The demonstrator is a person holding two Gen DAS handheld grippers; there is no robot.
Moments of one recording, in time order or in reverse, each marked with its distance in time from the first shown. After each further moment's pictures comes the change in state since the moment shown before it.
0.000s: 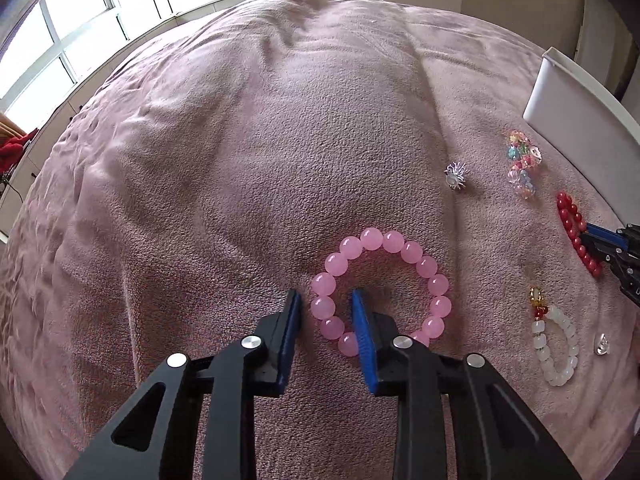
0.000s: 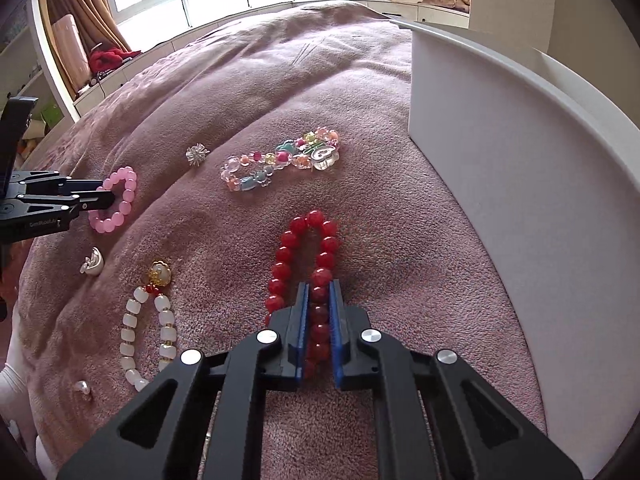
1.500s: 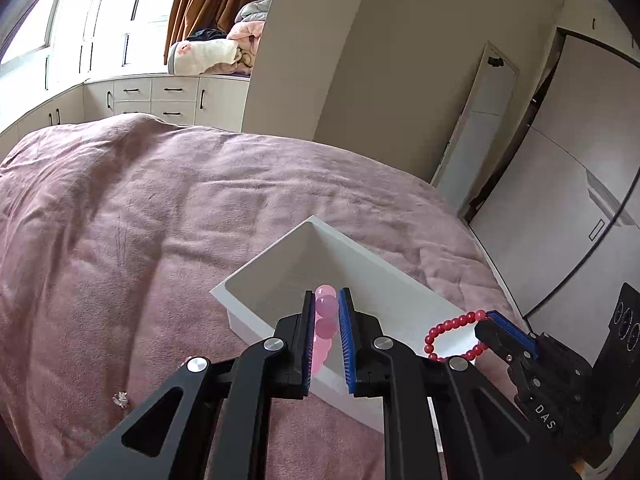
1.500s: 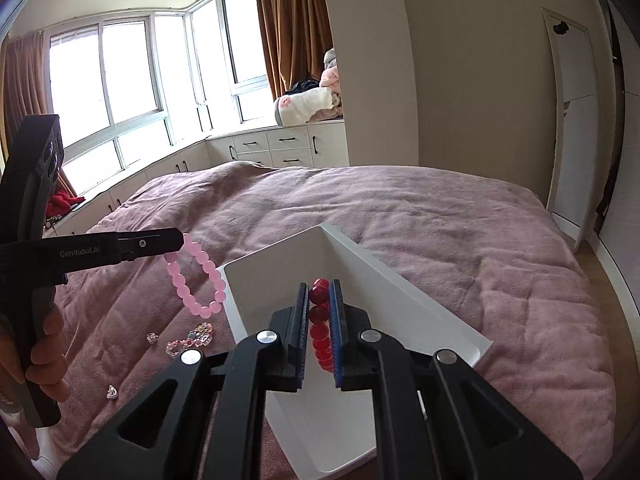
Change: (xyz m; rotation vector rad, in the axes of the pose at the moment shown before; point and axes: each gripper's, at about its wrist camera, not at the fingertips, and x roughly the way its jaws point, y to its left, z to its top) left arm -0.130 -0.231 0.149 0.009 -0.335 -0.461; right arm -0.208 -0.128 0.018 0.257 -0.436 -0.239
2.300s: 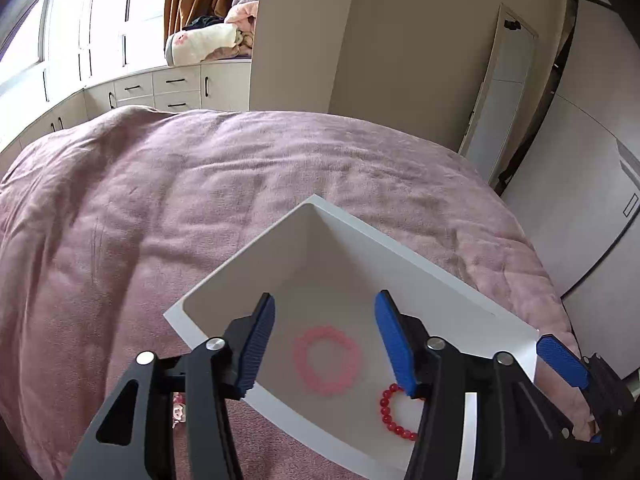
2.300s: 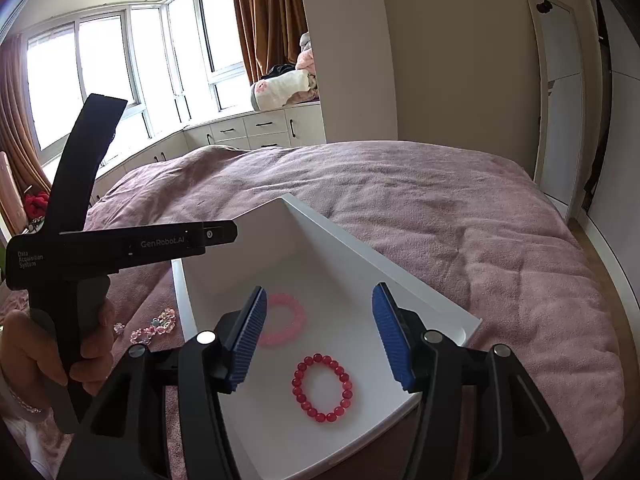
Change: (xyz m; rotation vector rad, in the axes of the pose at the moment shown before) left arm 0.083 -0.014 0.003 0.071 0.063 0.128; right arm 0.030 -0.017 -0.019 0.019 0.039 -0.040
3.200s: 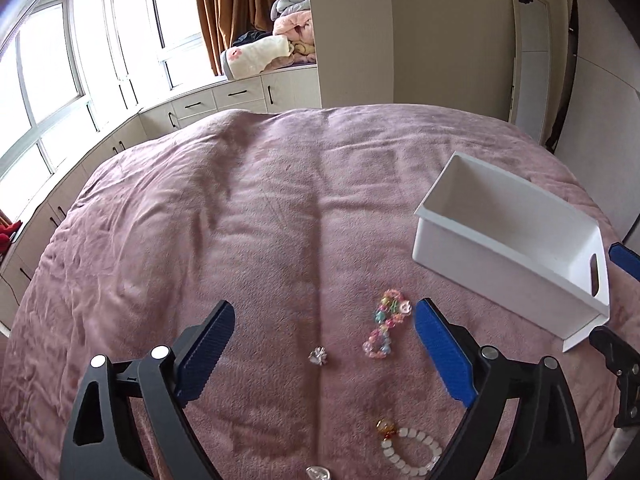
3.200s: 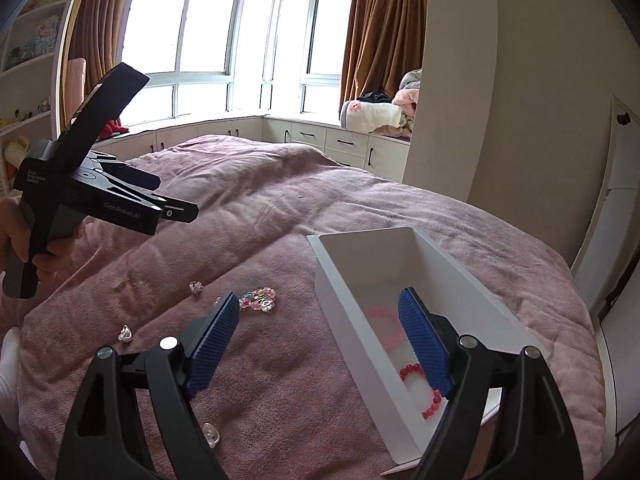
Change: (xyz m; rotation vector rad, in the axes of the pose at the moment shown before) left arm -0.122 0.157 -0.077 0.108 0.029 0.233; right arm -0.035 0.155 -0.043 -0.365 -0.057 0.139
